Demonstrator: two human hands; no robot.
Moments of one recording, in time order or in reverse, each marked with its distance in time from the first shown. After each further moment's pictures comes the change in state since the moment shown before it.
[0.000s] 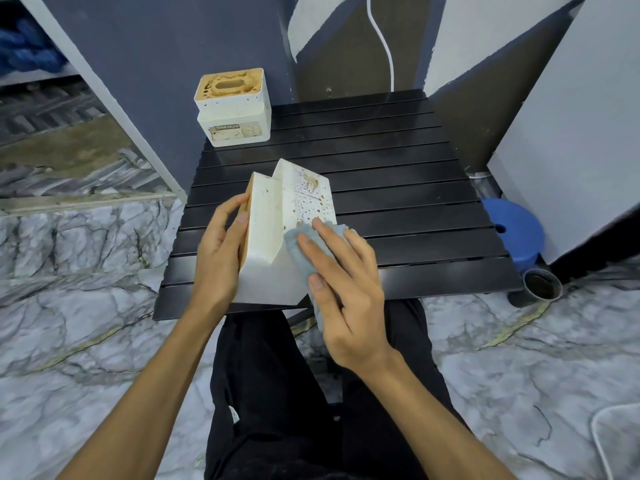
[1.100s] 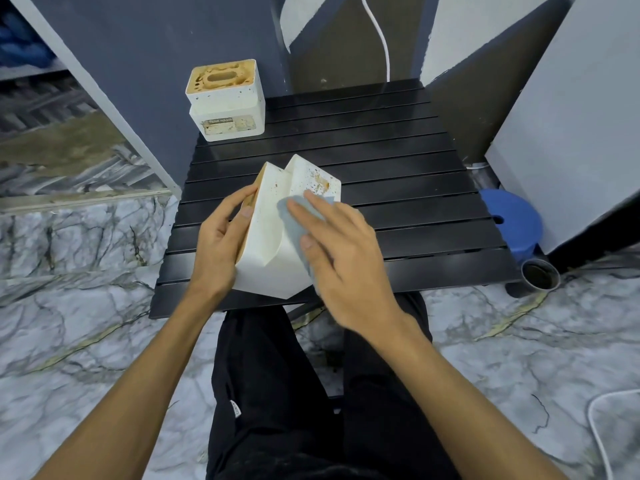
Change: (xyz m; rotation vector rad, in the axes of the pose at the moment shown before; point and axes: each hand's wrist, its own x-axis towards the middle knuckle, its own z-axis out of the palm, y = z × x) left_hand 0.011 0.000 0.002 0.039 -0.126 0.070; right_hand 0.037 0.004 -0.013 -0.221 -0.249 0.094
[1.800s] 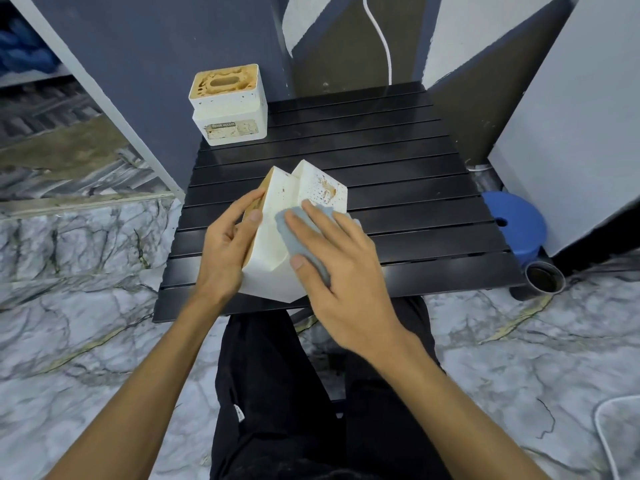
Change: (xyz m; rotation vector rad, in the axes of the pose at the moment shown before) left_hand 0.001 0.005 0.004 -0.024 -0.038 -0.024; right_hand -0.007 -0.010 0.000 0.001 -0.025 -0.001
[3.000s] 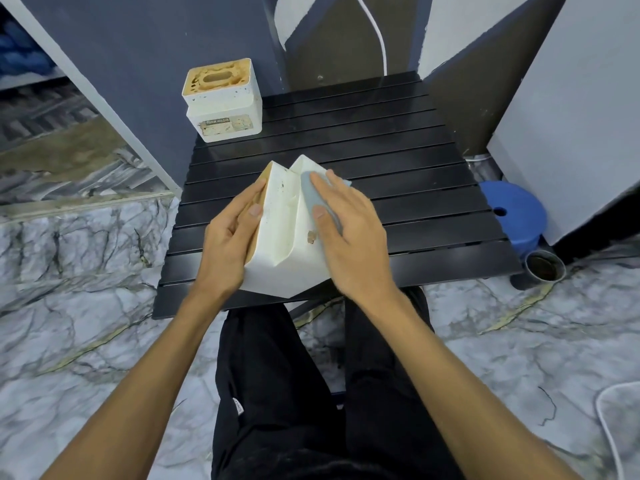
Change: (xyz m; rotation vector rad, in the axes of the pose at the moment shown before) left_hand -0.001 0.006 0.007 0.030 -0.079 0.081; right_hand 0.025 0.022 0.002 0.205 0.104 0.248
